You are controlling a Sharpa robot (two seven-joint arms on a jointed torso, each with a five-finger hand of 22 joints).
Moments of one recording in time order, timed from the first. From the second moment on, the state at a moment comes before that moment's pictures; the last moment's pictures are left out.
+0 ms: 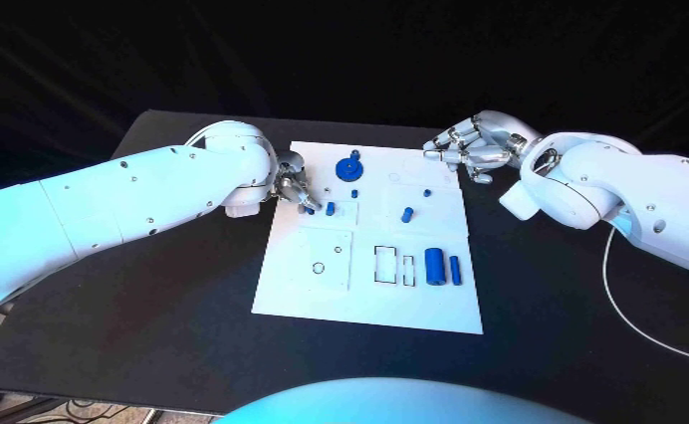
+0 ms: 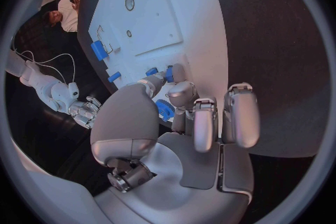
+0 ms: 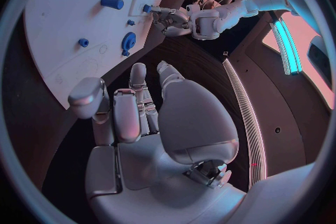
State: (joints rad) left arm 1.24 -0.69 -0.01 1.36 -1.24 0.26 -0.56; left_hand 1.01 -0.15 0.44 0.23 0.15 1.04 0.00 0.67 0.53 1.38 -0.06 1.09 0.96 1.47 -0.10 1.57 1.31 0.05 1.46 0.01 1.41 1.31; right arm 1.24 -0.87 -0.02 1.47 -0.78 -0.17 0.01; right_hand 1.29 -0.03 0.05 0.20 0.28 0.96 0.14 0.10 0.07 1.11 0.06 0.74 0.78 1.47 -0.02 1.32 1.20 0.10 1.31 0.08 1.23 0.92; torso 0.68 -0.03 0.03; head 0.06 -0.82
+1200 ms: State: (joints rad) left arm 1.24 -0.69 -0.01 1.36 -1.23 0.23 -0.55; left_hand 0.99 -0.15 0.36 0.27 0.15 1.05 0.00 0.67 0.52 1.39 -0.06 1.10 0.97 1.47 -0.10 1.57 1.31 0.05 1.46 0.01 1.41 1.31; right arm 1.24 -0.87 -0.02 1.47 -0.78 -0.17 0.01; right_hand 1.29 -0.03 0.05 0.20 0.28 0.96 0.14 0.10 0.07 1.12 0.06 0.74 0.78 1.47 -0.02 1.32 1.20 0.10 1.31 0.08 1.23 0.92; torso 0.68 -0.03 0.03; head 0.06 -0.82
